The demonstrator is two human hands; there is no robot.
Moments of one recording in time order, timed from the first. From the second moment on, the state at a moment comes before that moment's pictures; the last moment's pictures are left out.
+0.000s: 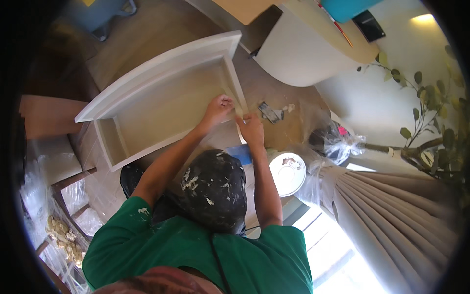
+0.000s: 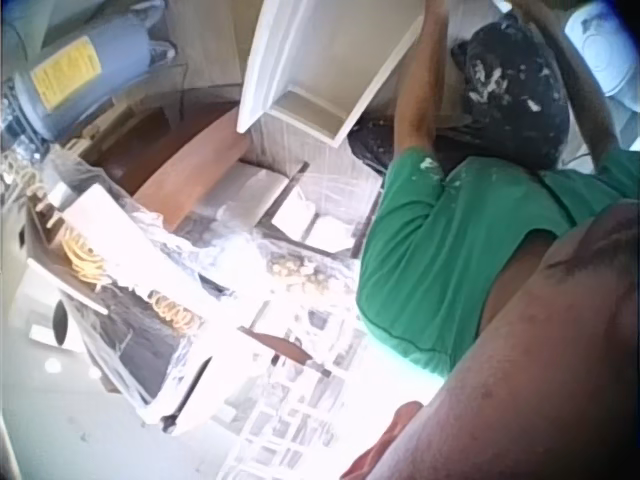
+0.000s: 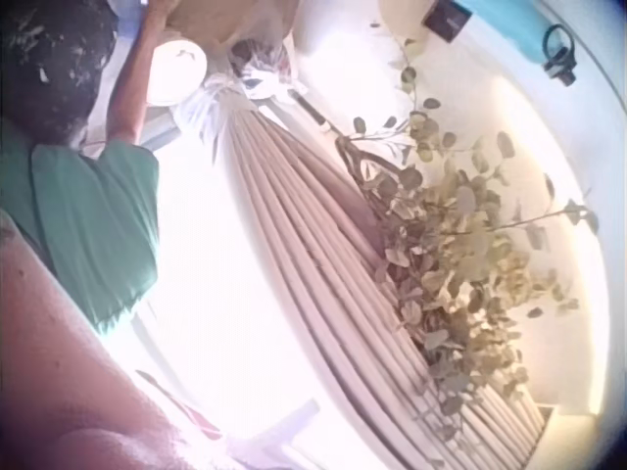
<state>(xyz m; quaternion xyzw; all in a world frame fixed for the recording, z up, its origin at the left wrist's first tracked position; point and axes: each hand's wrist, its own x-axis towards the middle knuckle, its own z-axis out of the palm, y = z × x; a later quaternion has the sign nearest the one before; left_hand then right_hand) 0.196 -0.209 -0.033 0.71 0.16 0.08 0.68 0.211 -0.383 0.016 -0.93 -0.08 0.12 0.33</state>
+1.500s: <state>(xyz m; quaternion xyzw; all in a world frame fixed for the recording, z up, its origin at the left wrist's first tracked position) 0.196 -0.238 -0.028 0.11 0.35 -0.19 0.91 0.218 -0.342 0.079 -0.97 -0.16 0.08 0.17</state>
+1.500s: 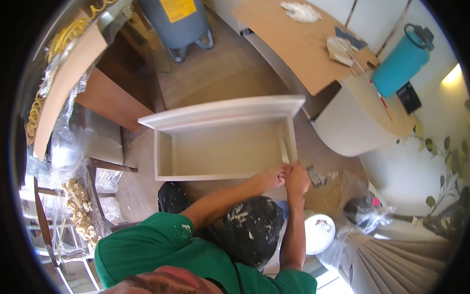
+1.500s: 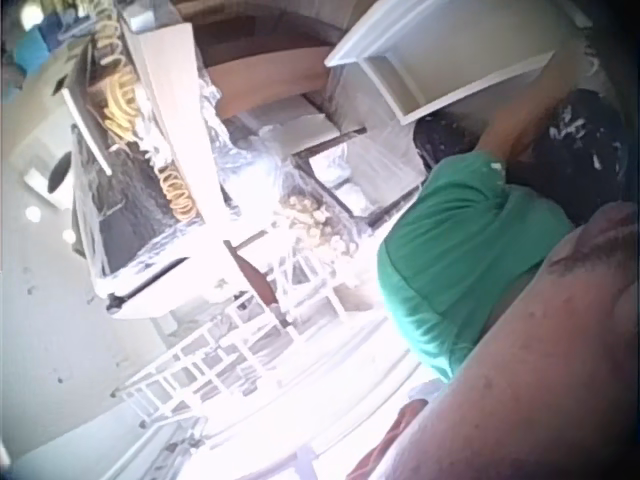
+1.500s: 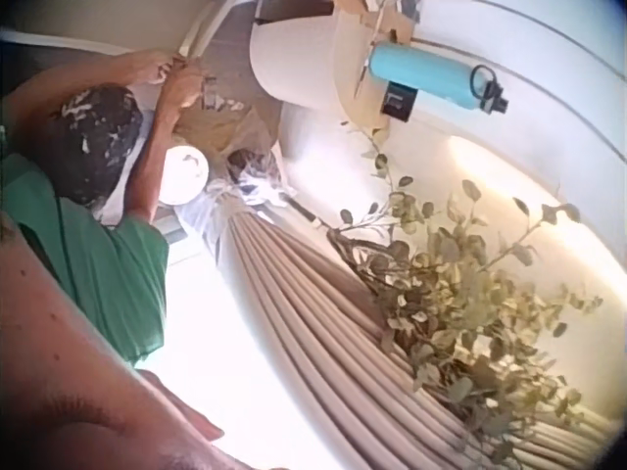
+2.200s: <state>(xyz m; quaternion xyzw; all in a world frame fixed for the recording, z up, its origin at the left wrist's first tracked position) 0.212 -0.165 -0.007 -0.02 0.30 -0.31 0.90 0.132 -0.514 0.095 -0.98 -0.13 -0.07 0.15</state>
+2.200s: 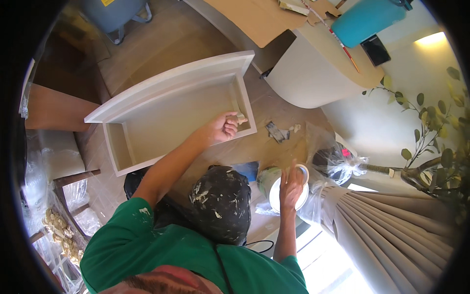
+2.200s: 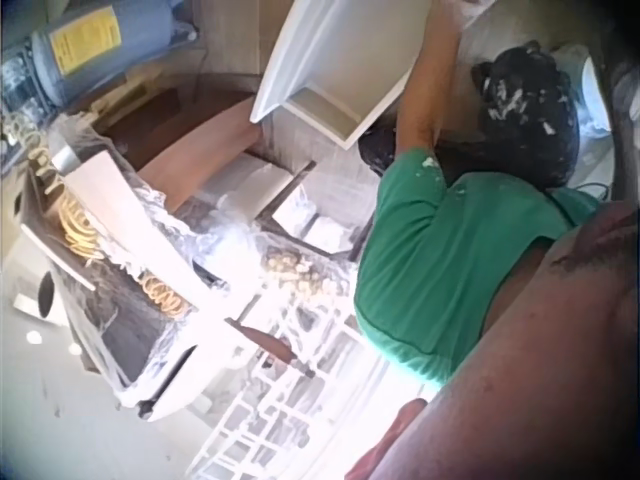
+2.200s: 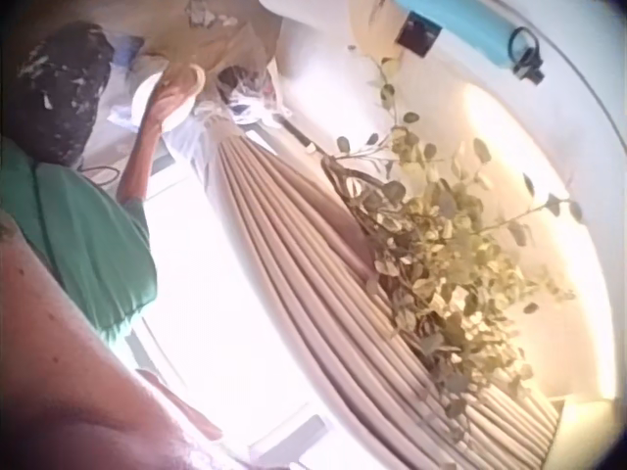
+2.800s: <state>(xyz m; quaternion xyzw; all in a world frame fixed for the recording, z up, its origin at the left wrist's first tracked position) 0.181 -0.158 0.015 -0.10 0.27 -0.29 0.91 0.177 -0.440 0.124 -0.93 -0.14 -0.09 0.32</state>
